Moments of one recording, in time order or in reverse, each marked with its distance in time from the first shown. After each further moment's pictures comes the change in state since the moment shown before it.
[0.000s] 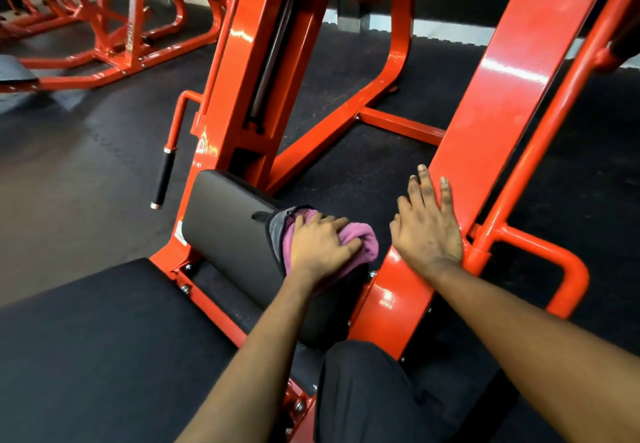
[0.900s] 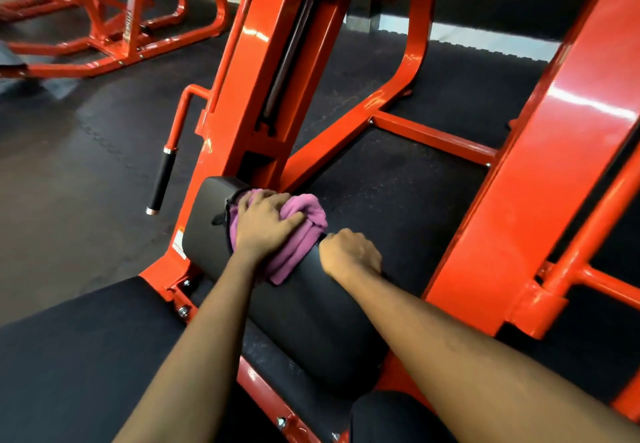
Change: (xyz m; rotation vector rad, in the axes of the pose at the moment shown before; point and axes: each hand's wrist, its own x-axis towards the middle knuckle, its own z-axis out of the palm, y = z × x) left_hand 0.046 -0.166 0.007 -0.214 0.186 -0.186; right_hand 0.066 -0.171 -0.029 0.581 -0.704 0.378
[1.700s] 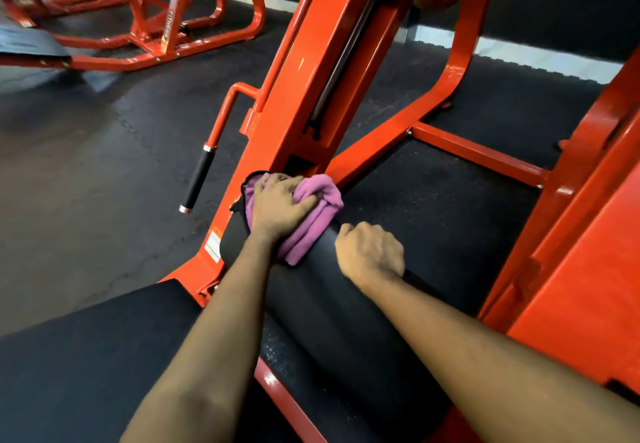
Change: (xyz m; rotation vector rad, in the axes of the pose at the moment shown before) left_hand 0.053 -0.085 -0.003 -0.032 0.124 0.029; right_hand 0.024 -0.069 0.033 -0.112 0.243 -0.164
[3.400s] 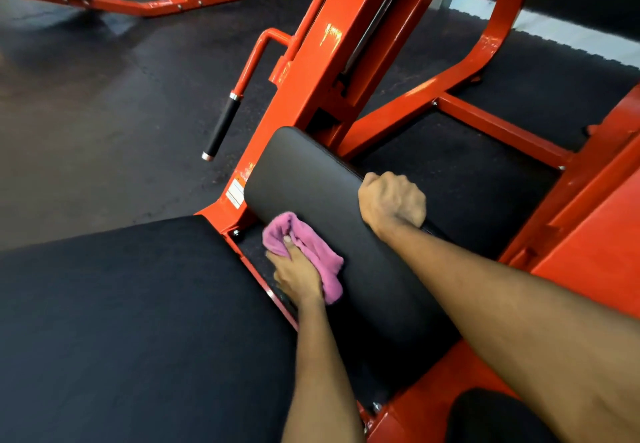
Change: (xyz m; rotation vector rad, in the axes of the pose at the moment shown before) left_hand -0.195 0.037 0.082 -0.669 0.308 -1.413; right_hand -0.002 -0.002 0.018 -0.071 0.164 -0.003
